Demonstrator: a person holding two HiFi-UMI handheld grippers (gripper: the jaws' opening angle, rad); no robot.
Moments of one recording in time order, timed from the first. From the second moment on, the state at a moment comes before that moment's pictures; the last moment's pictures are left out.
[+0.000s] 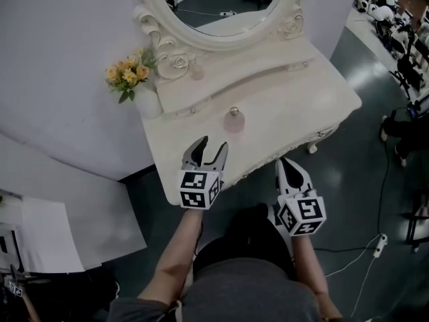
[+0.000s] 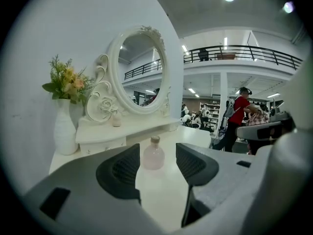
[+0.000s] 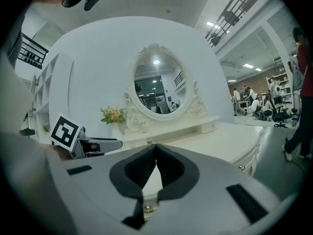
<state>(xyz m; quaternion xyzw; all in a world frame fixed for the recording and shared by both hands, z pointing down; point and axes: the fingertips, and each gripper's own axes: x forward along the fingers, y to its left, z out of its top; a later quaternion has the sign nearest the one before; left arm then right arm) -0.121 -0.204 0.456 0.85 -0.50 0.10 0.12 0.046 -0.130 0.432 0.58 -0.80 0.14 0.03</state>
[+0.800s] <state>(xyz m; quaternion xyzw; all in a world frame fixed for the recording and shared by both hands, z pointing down) -0.075 -0.287 0.486 0.85 -0.49 0.14 0.14 0.081 -0.219 0.435 0.56 -0.81 0.14 0.04</state>
